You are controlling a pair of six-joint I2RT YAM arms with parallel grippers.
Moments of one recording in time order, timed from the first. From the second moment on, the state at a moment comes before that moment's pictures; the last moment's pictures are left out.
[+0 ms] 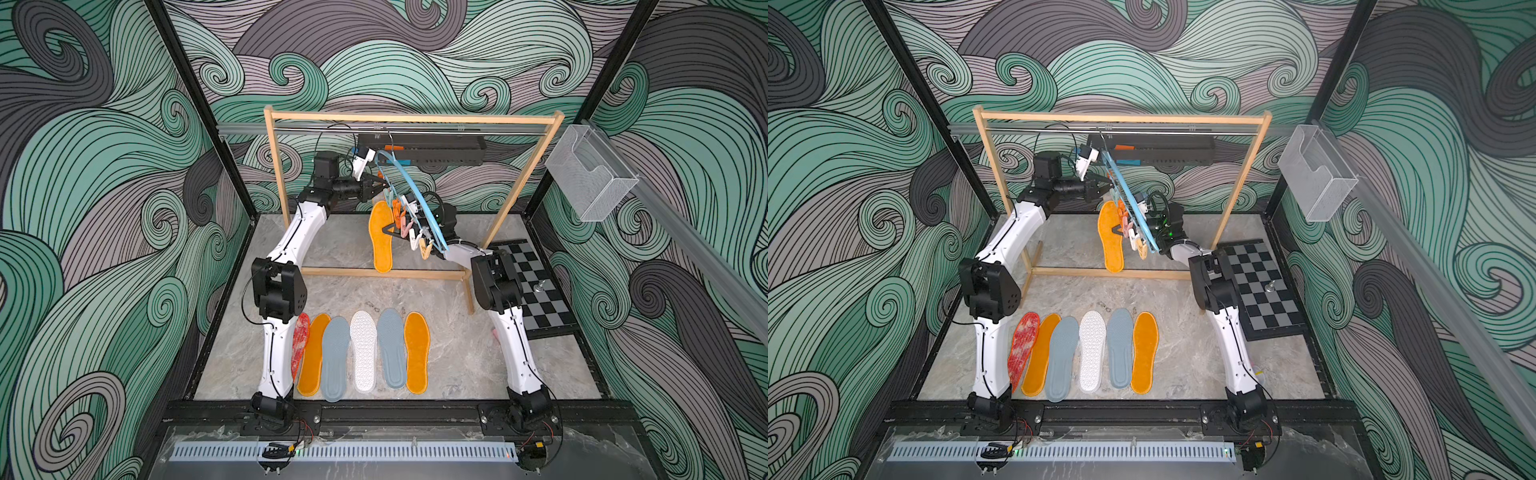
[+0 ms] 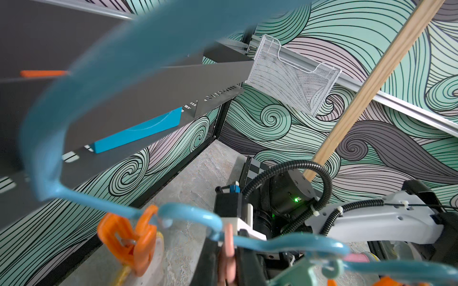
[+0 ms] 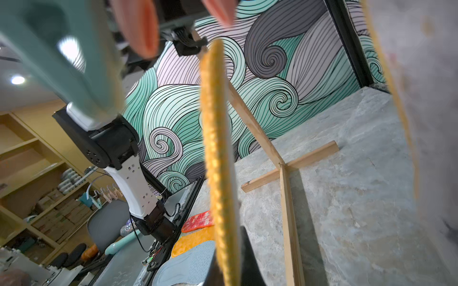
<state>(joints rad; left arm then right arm) -0.23 2.22 2.24 -0.30 0.91 -0.07 0.31 2.50 1.83 0.93 -1.35 0.95</state>
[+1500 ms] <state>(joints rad) -0.20 2.10 2.10 -0.33 0.85 -0.08 0.36 1.11 0.82 -0.56 -0.46 0.36</state>
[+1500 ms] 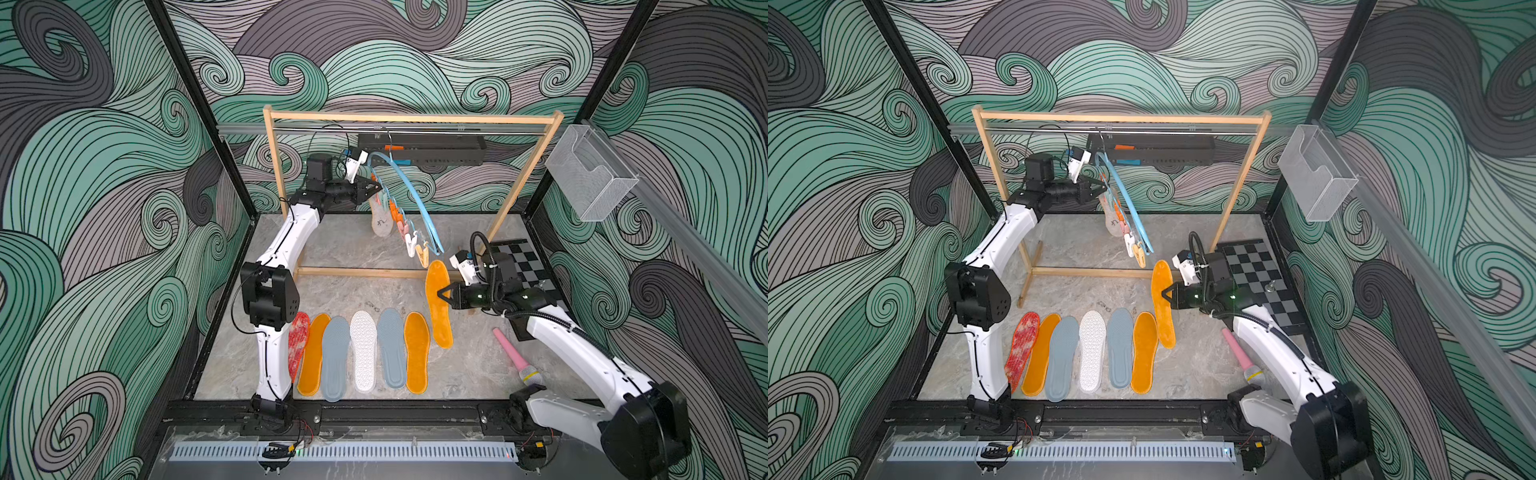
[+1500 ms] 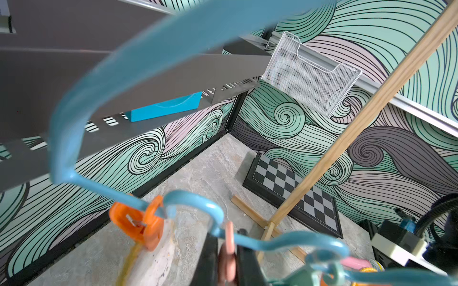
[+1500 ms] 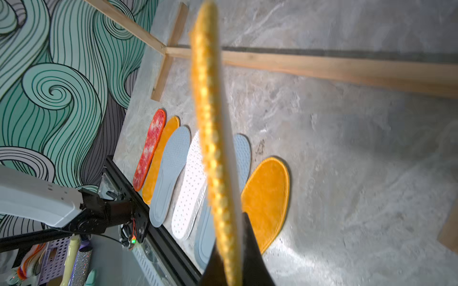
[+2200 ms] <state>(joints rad) -0.21 2.10 2.10 -0.35 0.84 -0.02 0.36 1.15 0.66 -0.70 -0.38 0.47</state>
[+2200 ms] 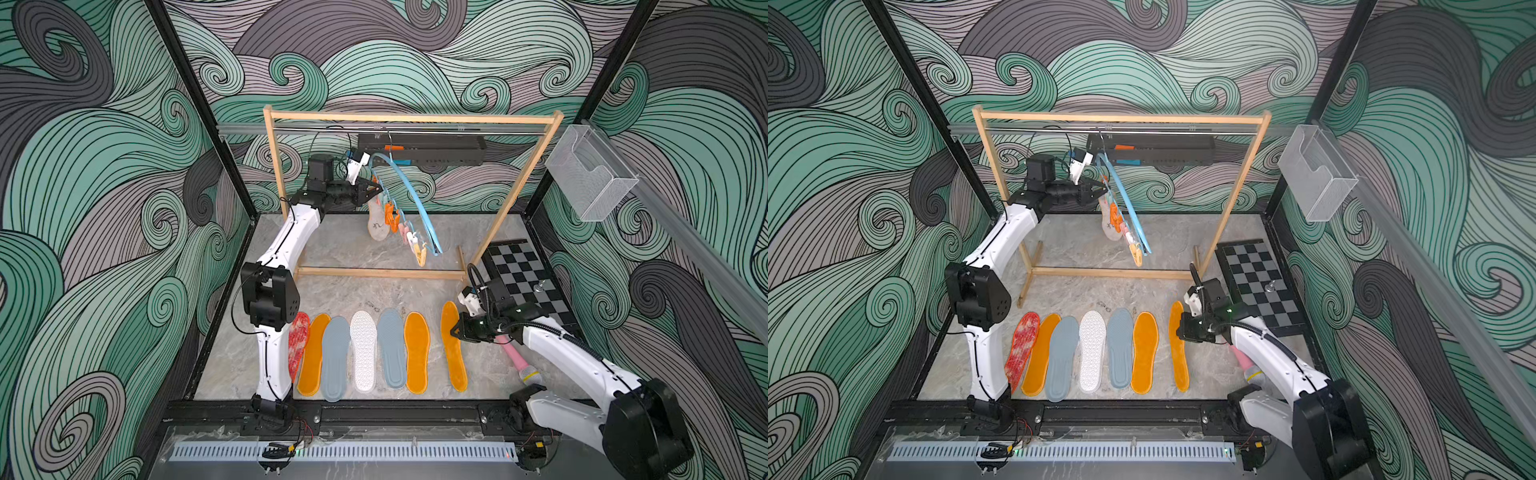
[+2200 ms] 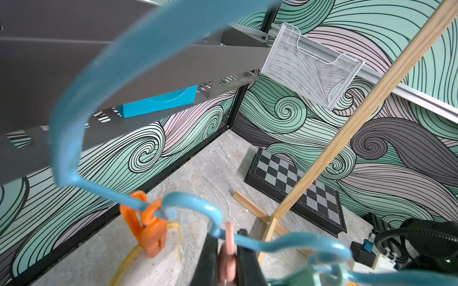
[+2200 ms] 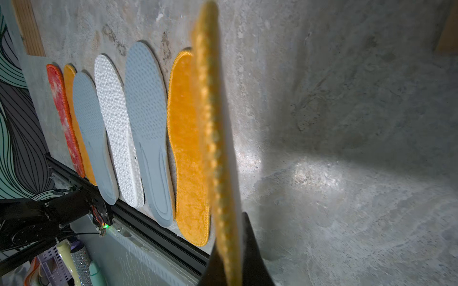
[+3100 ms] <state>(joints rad) -0.22 2.10 2.10 -0.37 0.82 0.03 0.35 1.43 0.61 -0.49 -0.41 0.53</state>
